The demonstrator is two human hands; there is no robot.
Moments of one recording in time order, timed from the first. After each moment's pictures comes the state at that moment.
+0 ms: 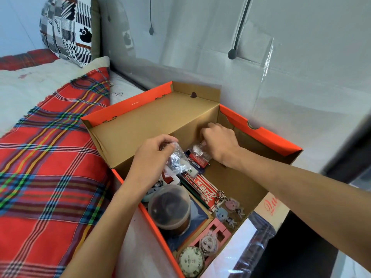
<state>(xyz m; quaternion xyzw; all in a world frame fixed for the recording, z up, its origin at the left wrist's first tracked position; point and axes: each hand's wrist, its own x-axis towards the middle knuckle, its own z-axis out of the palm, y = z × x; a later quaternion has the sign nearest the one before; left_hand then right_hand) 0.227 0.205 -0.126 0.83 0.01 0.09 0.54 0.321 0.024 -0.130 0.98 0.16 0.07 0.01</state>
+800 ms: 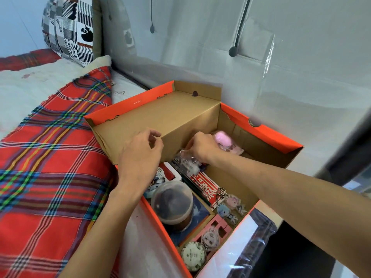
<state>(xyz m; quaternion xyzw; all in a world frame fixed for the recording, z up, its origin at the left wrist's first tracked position) 0.222 0.216 -0.120 0.91 0.09 0.22 0.34 0.313 0.061 -0.145 0.96 0.05 -0.10 -0.26</state>
